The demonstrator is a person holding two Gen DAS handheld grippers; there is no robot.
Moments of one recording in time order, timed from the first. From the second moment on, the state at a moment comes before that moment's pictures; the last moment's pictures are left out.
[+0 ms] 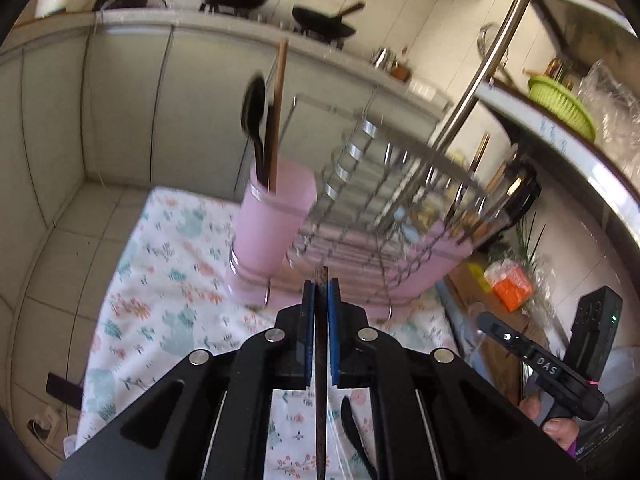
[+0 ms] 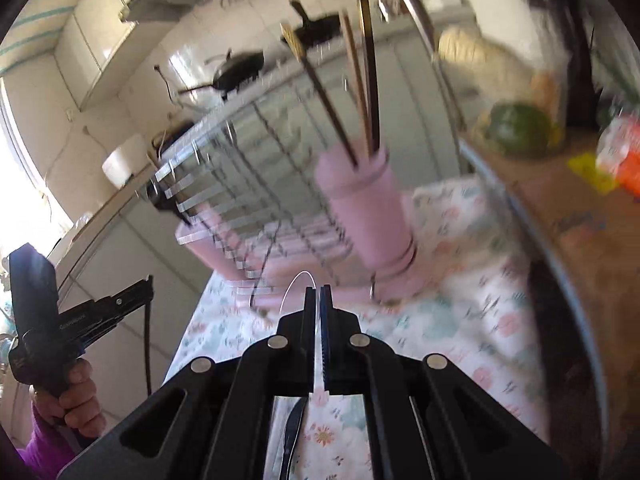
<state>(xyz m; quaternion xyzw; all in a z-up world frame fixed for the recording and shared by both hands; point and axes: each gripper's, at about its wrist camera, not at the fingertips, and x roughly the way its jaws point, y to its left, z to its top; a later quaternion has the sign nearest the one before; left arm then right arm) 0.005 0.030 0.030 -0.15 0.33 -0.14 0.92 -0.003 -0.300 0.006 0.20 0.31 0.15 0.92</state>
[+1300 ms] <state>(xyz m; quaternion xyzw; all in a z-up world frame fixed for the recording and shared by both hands) 0.072 0.008 0.101 -0.05 -0.09 0.00 0.99 0.058 -0.268 0.075 -0.02 -0.05 -0.04 1.00</state>
